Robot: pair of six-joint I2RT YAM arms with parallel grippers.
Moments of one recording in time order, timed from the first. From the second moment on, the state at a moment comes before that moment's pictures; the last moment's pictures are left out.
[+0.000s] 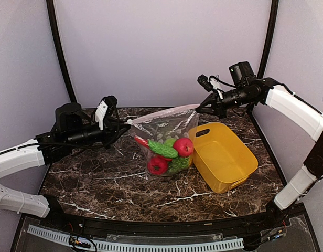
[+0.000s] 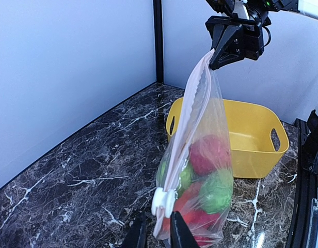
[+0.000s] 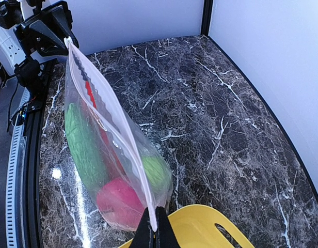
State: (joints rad) left arm -0.72 1.05 0.79 0.05 0.20 0.07; right arm 0.45 1.54 1.54 -0.74 -0.73 -0.53
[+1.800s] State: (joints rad) left arm -0.74 1.08 0.85 0.00 0.34 0.10; right arm 0.89 1.95 2.17 -0.97 -0.61 -0.62
